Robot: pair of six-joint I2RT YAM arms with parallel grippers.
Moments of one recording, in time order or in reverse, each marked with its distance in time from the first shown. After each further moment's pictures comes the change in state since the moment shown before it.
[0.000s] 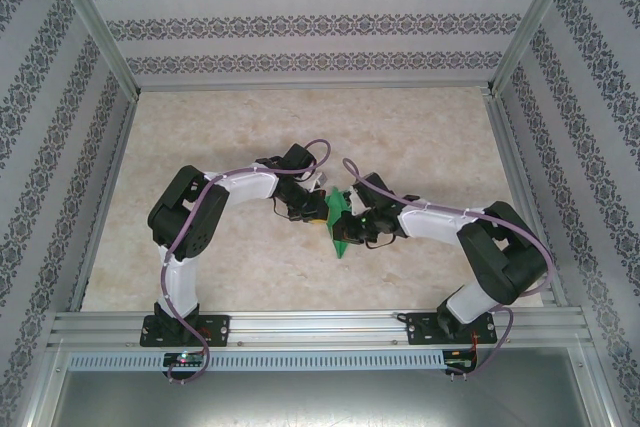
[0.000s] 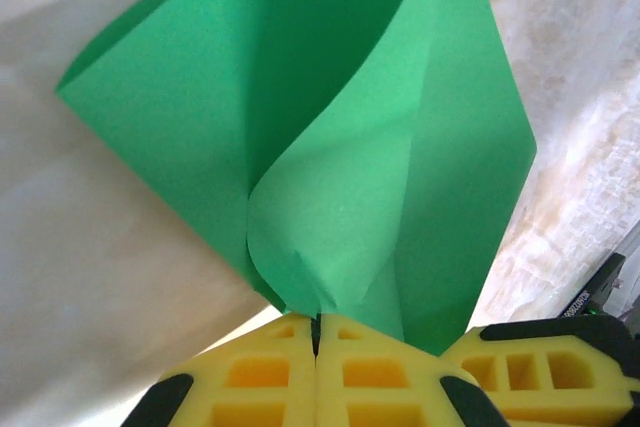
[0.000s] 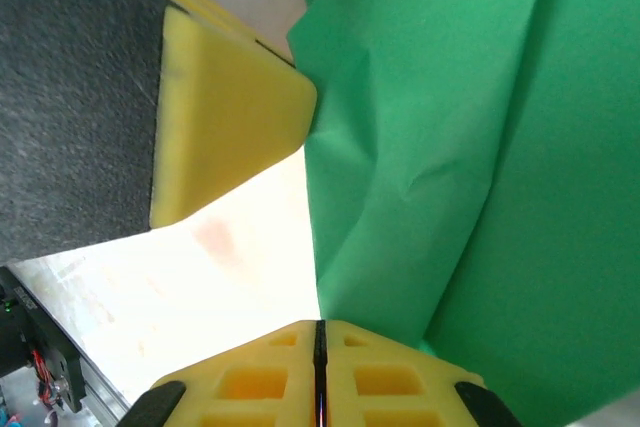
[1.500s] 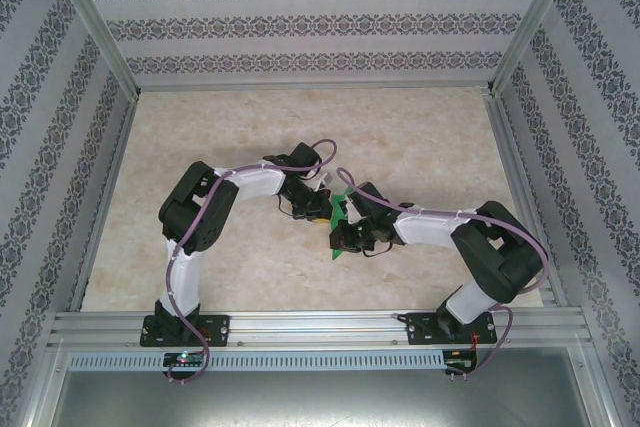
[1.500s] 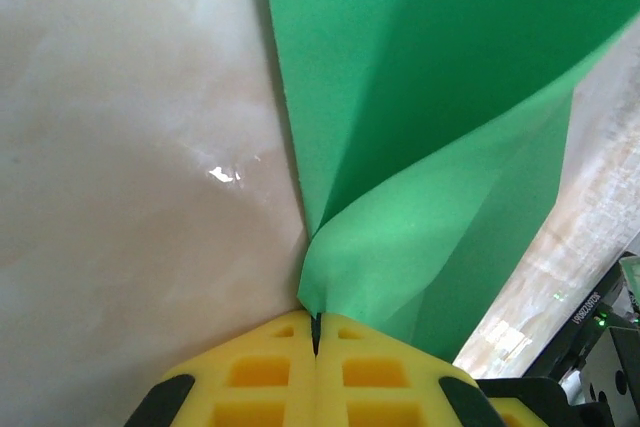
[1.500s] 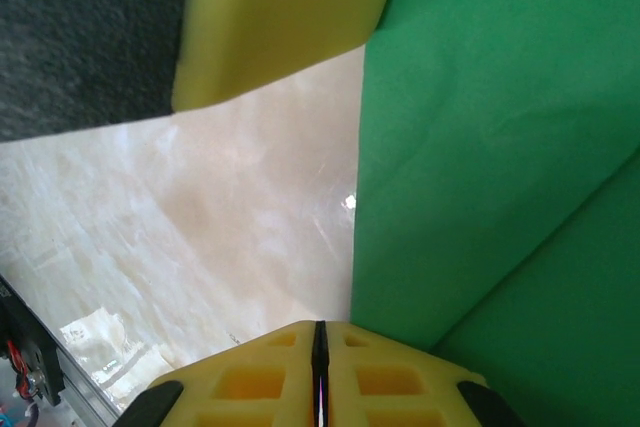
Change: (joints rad) left arm -0.006 0.083 0.080 -0.033 0.015 0.034; right arm 0.058 0.022 -0.043 0.056 0.019 0.034
